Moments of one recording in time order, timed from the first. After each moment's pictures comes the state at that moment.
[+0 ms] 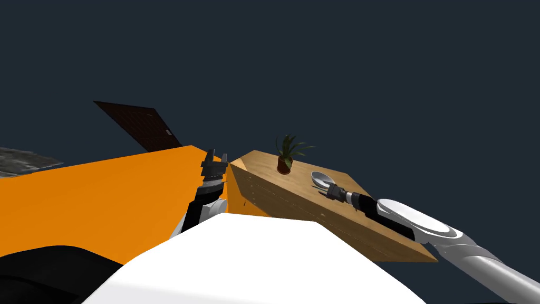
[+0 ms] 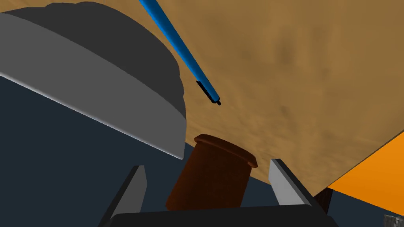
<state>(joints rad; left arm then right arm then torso) 0.47 0.01 0.05 -2.34 0.08 -0.49 0.05 0.41 -1.22 -0.06 -1.54 0.86 -0.59 0.30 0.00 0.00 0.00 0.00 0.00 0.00</state>
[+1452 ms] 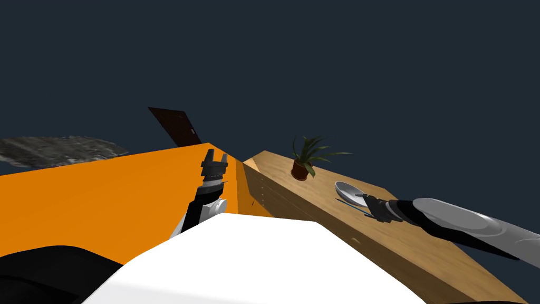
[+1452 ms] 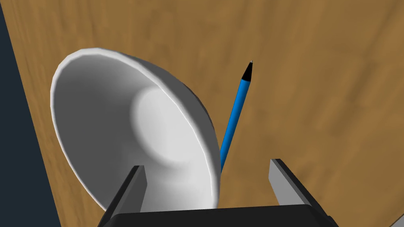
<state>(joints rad) 0.47 0.01 0.05 -2.34 0.08 -0.49 0.05 0.43 -1.53 0.04 -1.21 1.20 -0.68 0.43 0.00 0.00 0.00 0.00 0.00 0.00</state>
